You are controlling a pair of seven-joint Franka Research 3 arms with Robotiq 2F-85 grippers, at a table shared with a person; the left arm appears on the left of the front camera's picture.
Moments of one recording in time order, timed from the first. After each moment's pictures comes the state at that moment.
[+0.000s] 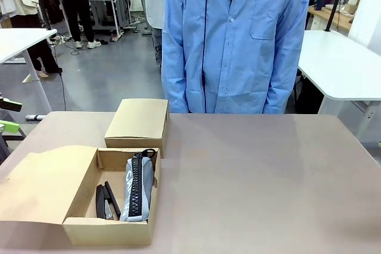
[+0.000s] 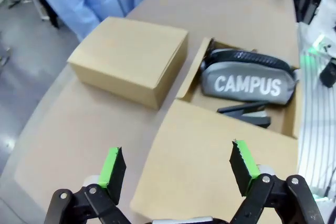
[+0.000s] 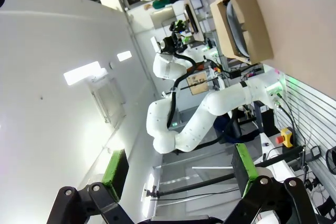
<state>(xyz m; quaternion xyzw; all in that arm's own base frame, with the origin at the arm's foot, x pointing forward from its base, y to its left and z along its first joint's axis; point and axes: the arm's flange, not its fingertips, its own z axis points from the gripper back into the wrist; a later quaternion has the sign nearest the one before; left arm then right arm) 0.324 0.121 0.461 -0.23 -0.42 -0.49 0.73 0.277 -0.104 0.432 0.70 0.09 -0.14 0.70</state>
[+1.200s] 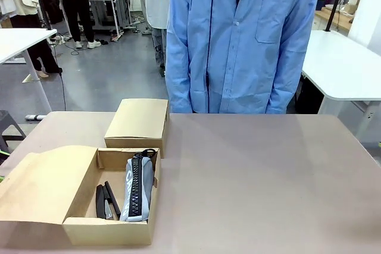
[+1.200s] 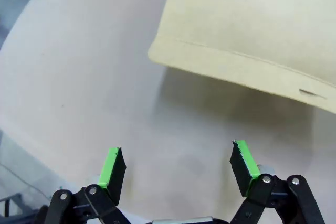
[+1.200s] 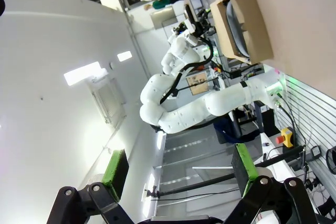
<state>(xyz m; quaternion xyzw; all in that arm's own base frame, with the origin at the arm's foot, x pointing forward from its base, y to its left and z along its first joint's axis) 0.357 0.220 0.300 -0.15 -0.31 -0.55 0.76 0.277 -0.104 0.431 0.70 0.09 -0.14 0.69</state>
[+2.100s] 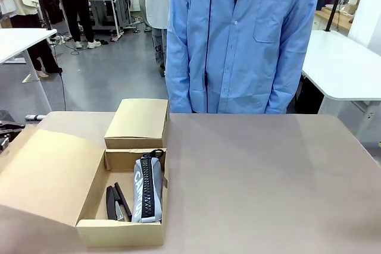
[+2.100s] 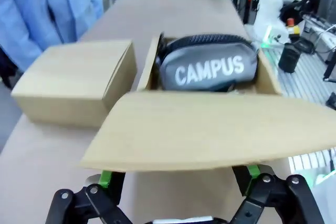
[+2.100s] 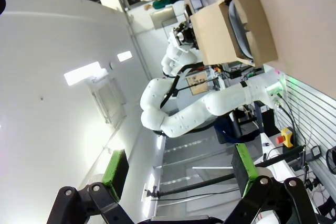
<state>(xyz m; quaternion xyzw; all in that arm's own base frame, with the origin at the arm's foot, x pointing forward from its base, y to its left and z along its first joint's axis) 0.345 0.134 0.352 -0.36 -0.44 -0.56 0.61 0.277 -0.104 0.431 0.70 0.09 -0.14 0.69</state>
